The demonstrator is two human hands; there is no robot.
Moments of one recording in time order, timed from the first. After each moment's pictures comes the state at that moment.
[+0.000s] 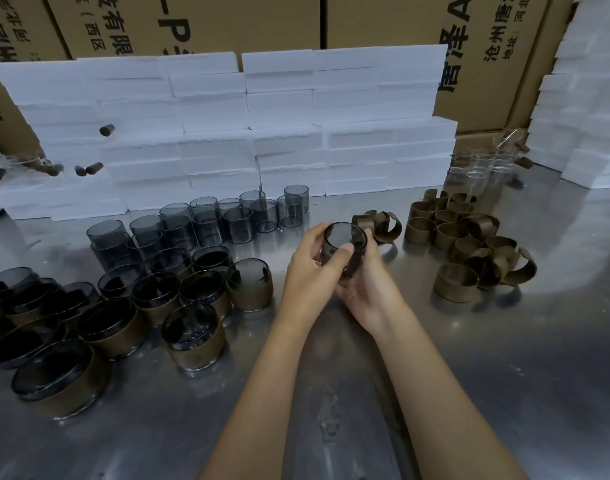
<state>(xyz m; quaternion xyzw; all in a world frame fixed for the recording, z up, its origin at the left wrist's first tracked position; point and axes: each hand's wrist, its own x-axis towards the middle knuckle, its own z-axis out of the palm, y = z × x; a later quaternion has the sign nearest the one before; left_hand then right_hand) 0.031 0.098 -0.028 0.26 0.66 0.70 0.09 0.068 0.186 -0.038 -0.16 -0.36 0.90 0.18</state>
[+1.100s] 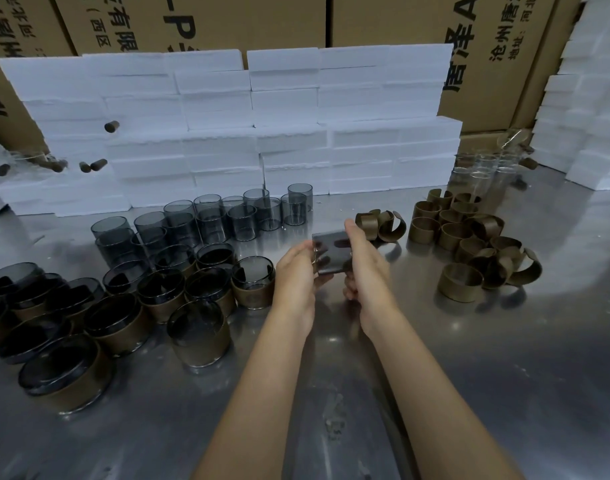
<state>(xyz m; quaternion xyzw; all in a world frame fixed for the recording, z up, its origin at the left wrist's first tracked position) 0.022 0.094 -0.026 0.06 0.56 0.80 0.19 0.063 0.177 -0.040 -0.26 -0.56 0.74 0.28</state>
